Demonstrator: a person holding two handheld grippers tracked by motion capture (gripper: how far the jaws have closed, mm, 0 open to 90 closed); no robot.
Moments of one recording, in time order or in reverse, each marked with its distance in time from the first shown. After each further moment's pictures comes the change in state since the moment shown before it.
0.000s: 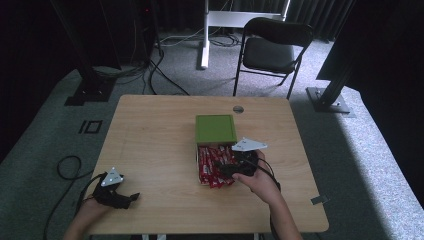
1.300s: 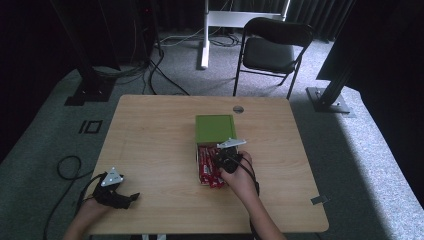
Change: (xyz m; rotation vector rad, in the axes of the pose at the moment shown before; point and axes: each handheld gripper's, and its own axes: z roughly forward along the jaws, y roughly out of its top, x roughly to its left) left arm 0.000 0.000 0.000 0.000 -0.001 -0.001; right arm 0.007 -0.004 0.049 0.202 -0.106 0.109
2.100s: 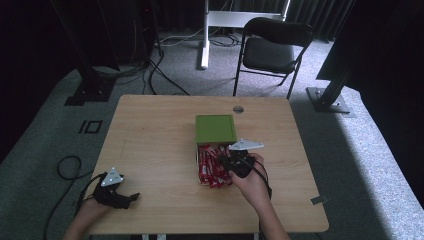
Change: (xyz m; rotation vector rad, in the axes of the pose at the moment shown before) left arm 0.000 0.000 0.000 -0.001 0.000 -0.001; right arm 0.002 -0.003 -0.056 -0.120 0.089 0.017
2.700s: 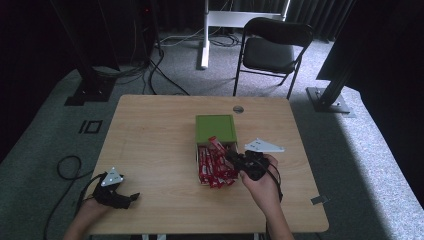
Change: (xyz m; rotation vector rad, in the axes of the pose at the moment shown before) left arm 0.000 0.000 0.000 0.002 -0.001 0.001; right arm -0.003 0.003 -0.044 -0.186 0.011 0.044
